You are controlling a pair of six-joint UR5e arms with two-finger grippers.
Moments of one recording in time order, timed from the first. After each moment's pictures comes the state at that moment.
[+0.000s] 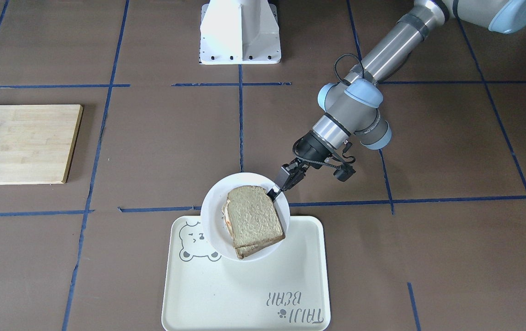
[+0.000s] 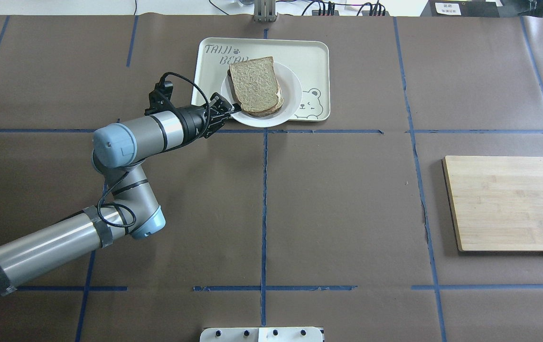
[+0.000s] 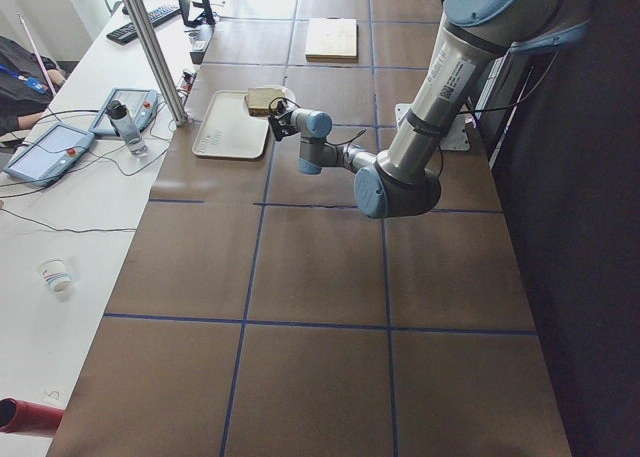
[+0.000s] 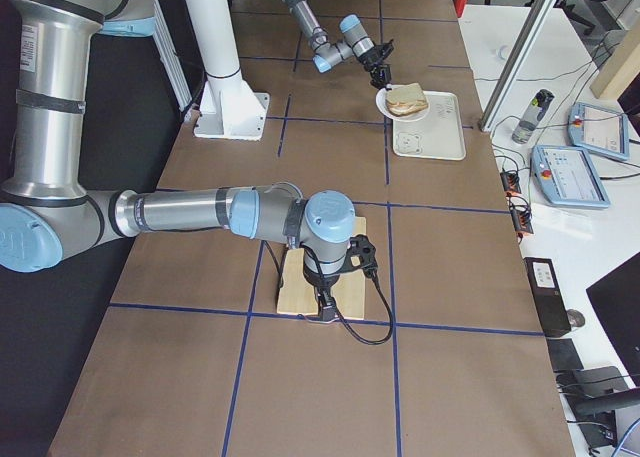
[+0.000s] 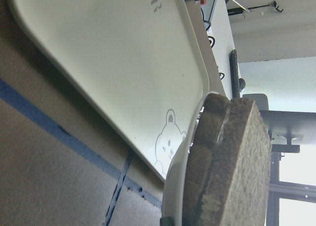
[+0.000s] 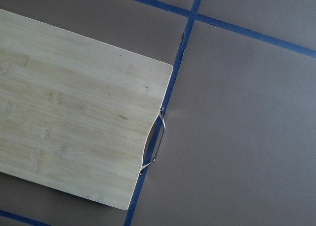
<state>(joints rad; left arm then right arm) -0.61 -2.30 -0.99 -3.10 -1.55 -2.01 1.62 -1.75 1.87 -1.81 2.31 -0.41</state>
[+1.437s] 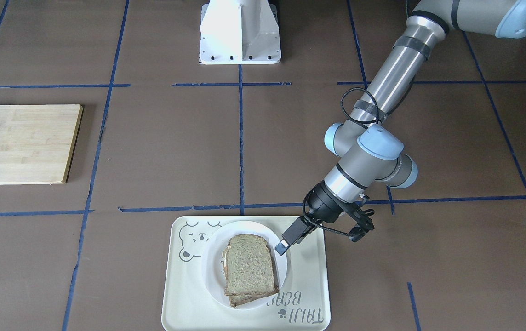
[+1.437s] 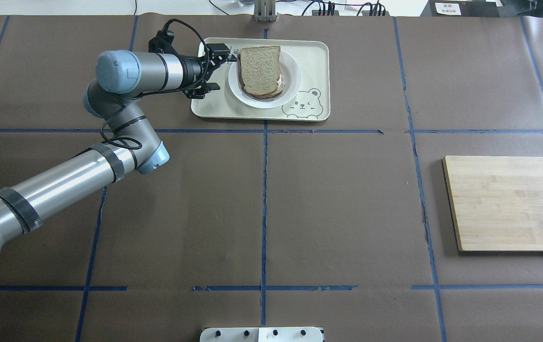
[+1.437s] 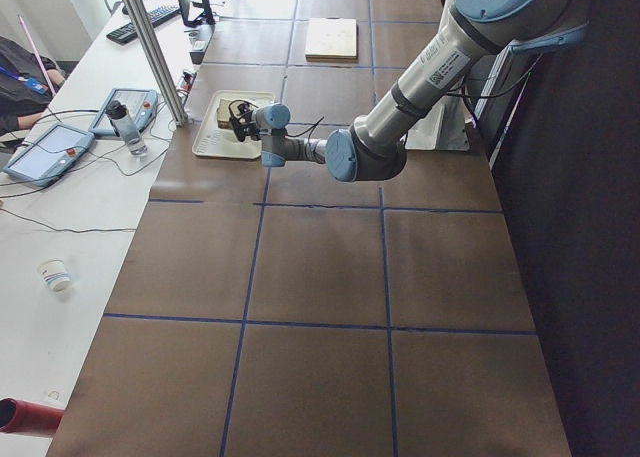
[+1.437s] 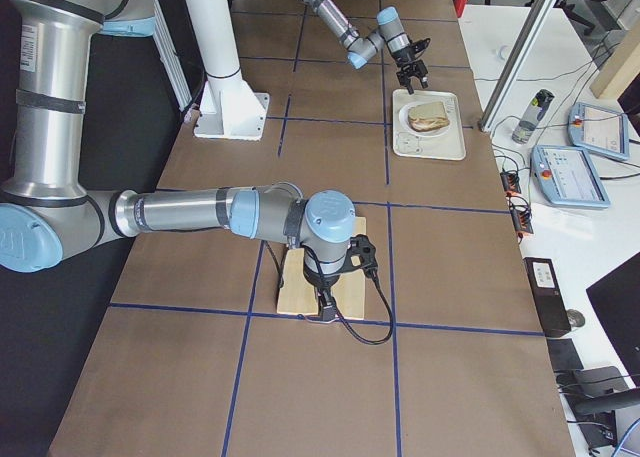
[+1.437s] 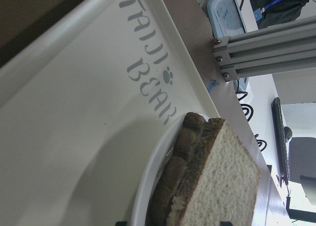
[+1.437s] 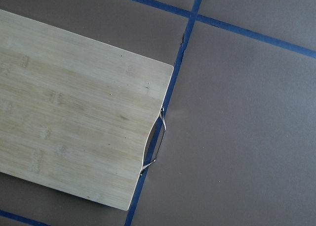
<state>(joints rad) -0.80 -2.45 -0.78 -2.98 -1.88 -1.96 1.62 -1.75 1.87 -1.81 2.31 -0.41</state>
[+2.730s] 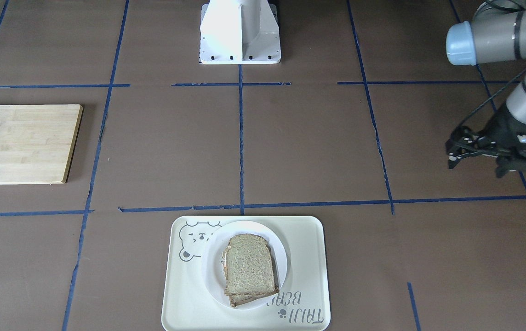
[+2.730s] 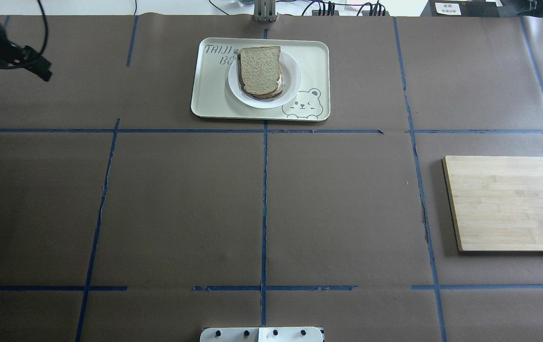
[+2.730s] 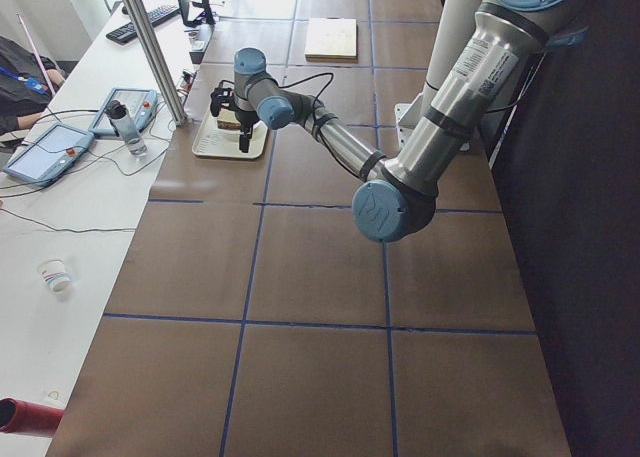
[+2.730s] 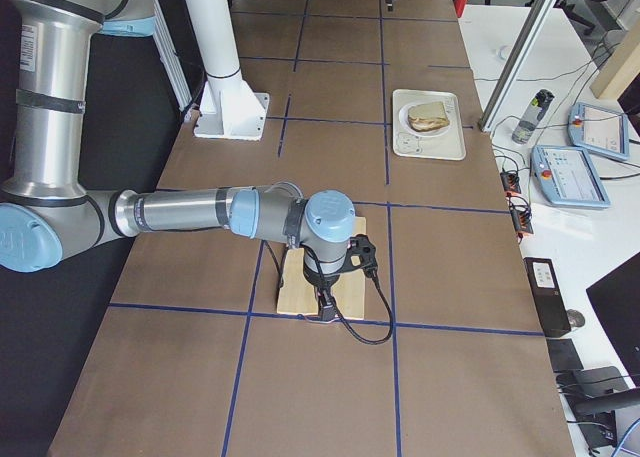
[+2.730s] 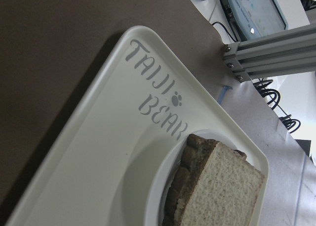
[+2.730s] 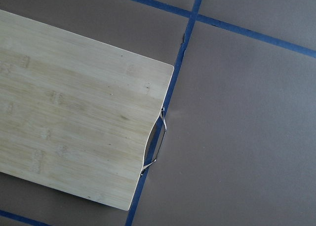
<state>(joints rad) -1.22 -1.90 -1.77 -1.51 -2.16 -0.21 1.62 -1.75 1.87 -1.81 2.31 -0.41</state>
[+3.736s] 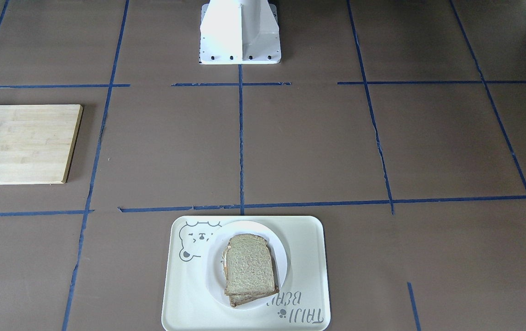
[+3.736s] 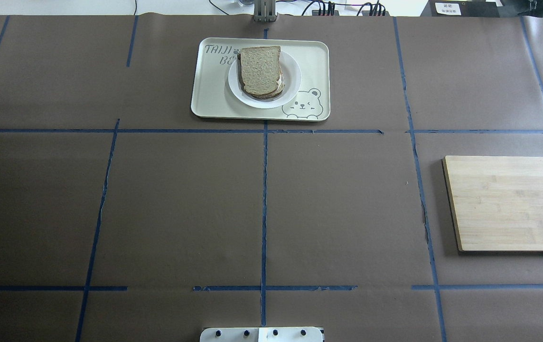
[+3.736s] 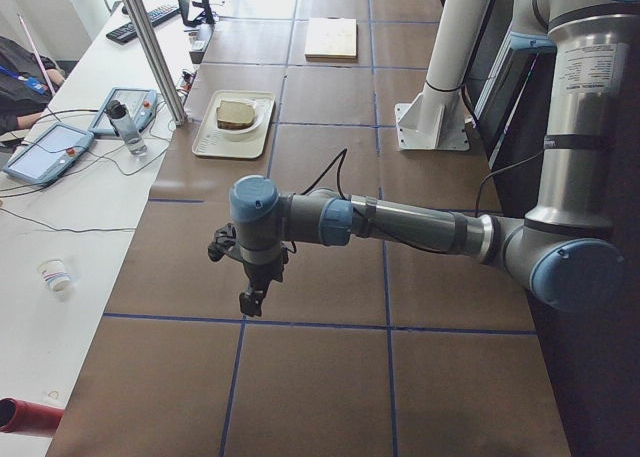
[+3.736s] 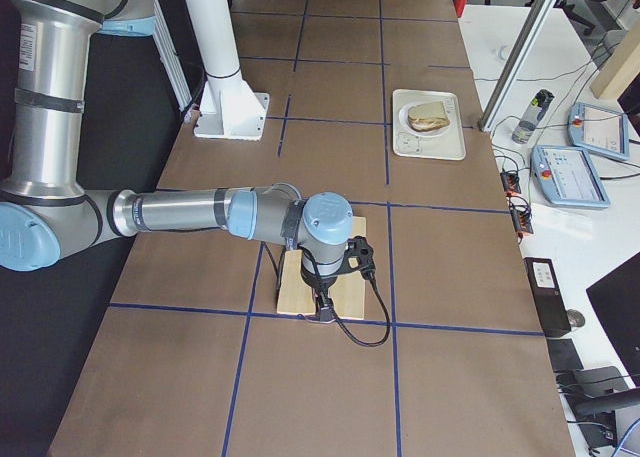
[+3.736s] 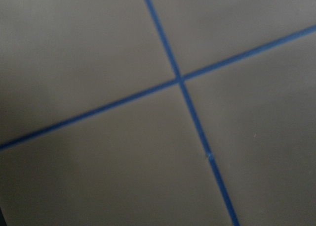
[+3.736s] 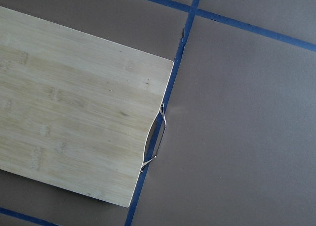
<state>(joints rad) -1.59 -1.50 -1.66 -1.50 -2.24 0.33 1.62 -1.76 1.87 -1.81 2.31 -0.41</state>
